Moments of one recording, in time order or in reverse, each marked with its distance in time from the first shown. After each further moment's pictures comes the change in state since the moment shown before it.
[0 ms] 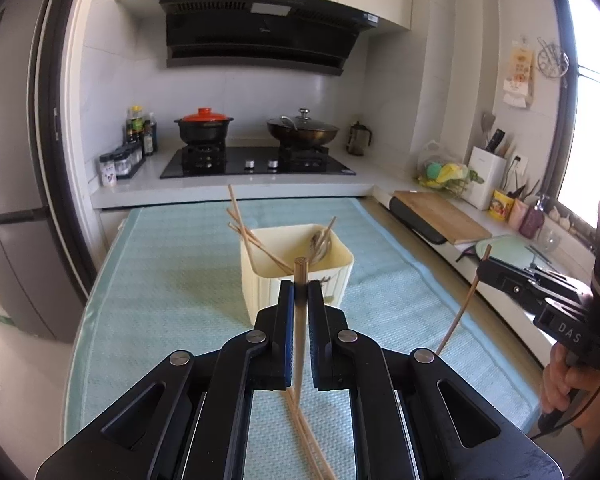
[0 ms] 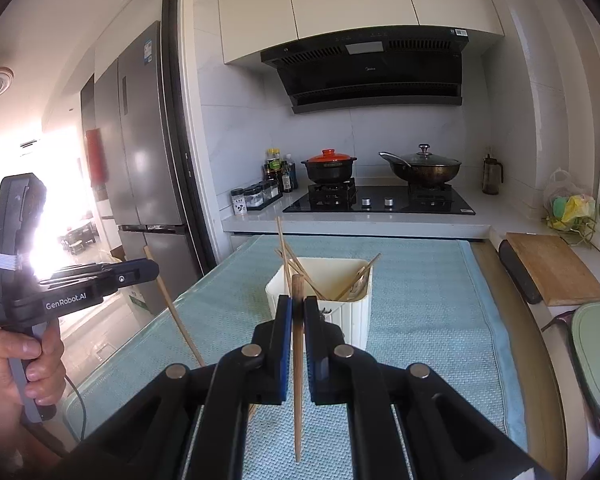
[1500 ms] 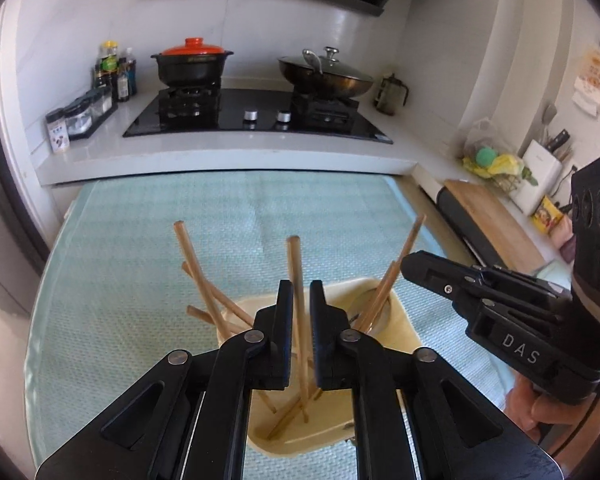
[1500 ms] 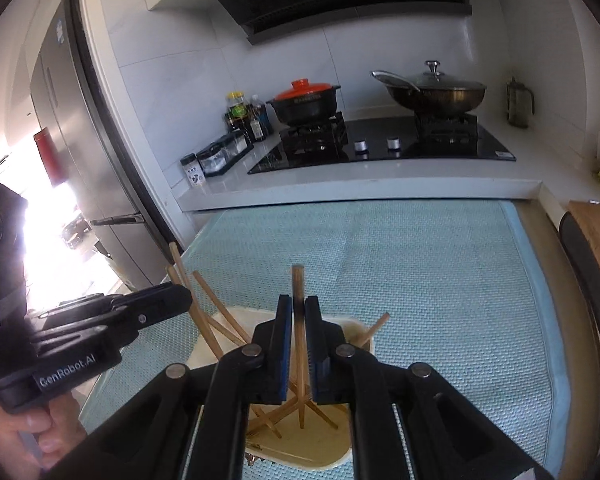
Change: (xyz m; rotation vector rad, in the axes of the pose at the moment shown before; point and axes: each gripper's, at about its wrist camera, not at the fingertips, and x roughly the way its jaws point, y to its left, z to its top) left arm 0.244 0.032 0.089 -0.081 0.236 0.007; right arm 0.282 -0.086 0.085 0.151 0.279 0.010
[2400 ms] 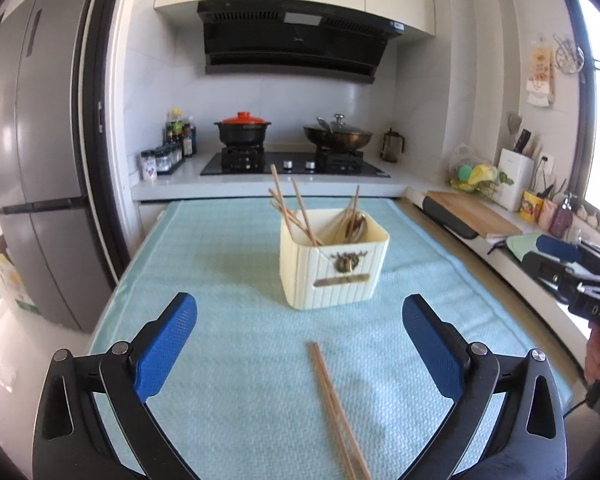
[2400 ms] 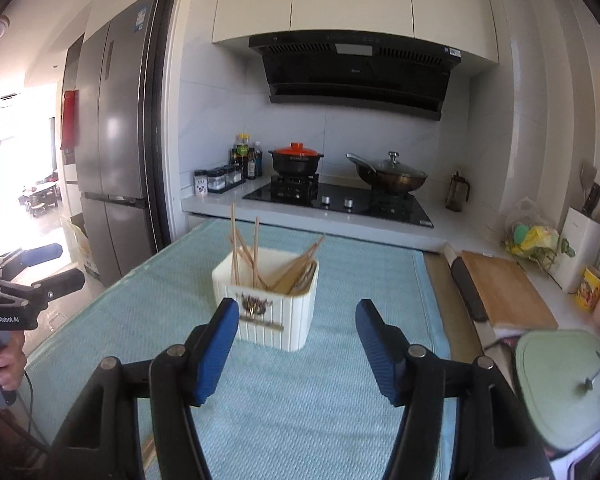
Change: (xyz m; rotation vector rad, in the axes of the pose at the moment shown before) left arm -0.220 -0.025 -0.216 0.045 -0.291 0.130; right arm -0.249 0.058 -0.193 -0.242 -0.235 -0.222
